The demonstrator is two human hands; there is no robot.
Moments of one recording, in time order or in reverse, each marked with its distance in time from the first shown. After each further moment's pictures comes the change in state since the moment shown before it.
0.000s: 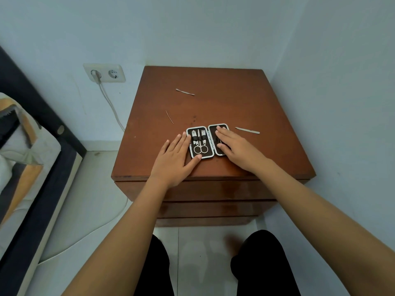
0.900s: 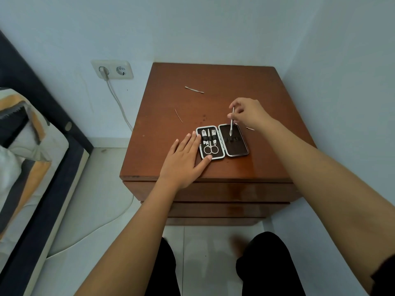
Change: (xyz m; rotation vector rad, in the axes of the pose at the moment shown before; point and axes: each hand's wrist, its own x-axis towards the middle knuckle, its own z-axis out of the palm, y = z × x) left_hand 0.000 0.000 0.002 -0.014 0.008 0.012; right_hand 0.078 0.002 -0.048 0.294 0.075 0.303
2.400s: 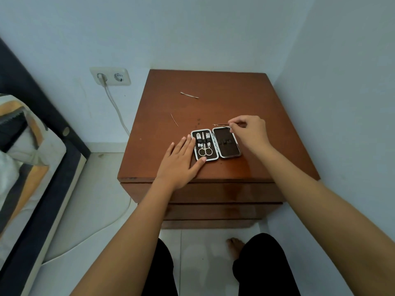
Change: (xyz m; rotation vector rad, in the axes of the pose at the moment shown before) left_hand -0.002 0.002 -0.003 0.005 -0.033 -0.019; right_hand -0.059 0.000 0.011 0.162 0.336 -0.014
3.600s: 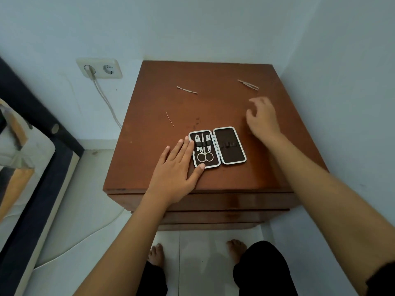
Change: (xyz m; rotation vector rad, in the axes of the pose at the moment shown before) left_hand 0.003 -0.004 0.010 -0.007 0.042 0.019; right_hand 0.077 0.063 0.010 -0.308 0.053 -0.045
